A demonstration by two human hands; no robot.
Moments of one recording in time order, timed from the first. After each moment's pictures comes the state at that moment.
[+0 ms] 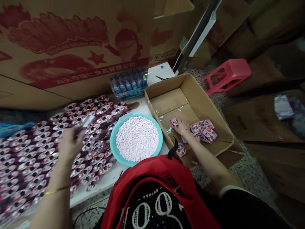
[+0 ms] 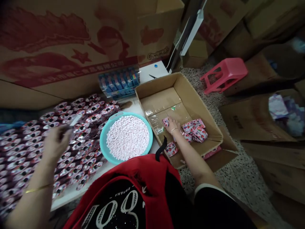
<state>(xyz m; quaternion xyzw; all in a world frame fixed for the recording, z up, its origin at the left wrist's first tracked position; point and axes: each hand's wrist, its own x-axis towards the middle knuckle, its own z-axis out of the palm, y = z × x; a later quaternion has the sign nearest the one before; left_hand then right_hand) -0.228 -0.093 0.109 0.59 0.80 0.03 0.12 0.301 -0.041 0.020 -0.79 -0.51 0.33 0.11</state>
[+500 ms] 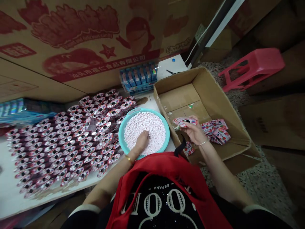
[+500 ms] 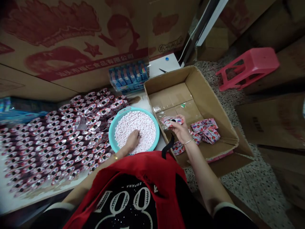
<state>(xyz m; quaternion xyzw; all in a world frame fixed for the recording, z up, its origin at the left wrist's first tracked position) -0.015 -0.140 -0.011 0.68 0.63 0.01 0.36 0.258 -0.069 0.119 -0.54 -0.22 0.68 0.44</state>
